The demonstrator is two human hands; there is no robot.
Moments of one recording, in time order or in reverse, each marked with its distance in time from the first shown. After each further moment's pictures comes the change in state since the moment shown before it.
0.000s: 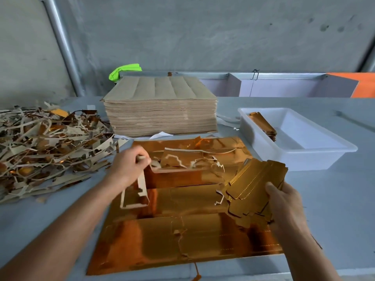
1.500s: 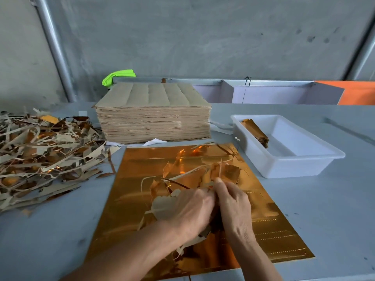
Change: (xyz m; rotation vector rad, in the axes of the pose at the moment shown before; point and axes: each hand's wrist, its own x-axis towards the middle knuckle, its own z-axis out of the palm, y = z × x) left_hand -0.059 0.098 0.085 0.227 -0.224 0.595; right_hand -0.014 0.019 0.058 -0.212 -0.097 -0.353
